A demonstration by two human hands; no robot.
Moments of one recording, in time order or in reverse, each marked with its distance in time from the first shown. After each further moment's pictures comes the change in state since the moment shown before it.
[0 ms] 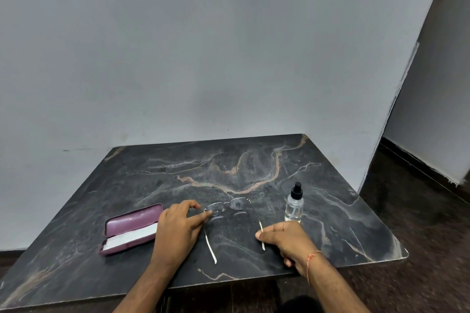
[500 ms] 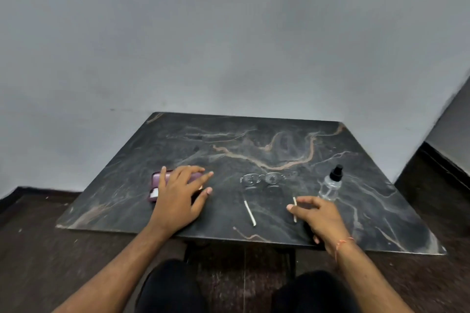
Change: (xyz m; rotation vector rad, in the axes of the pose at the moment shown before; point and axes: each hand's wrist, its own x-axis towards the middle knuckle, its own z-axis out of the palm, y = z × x) left_hand -0.038 -0.047 -0.047 -0.002 0.024 -0.151; right_hand -0.012 -0.003 -0.001 -0.079 0.183 -0.131
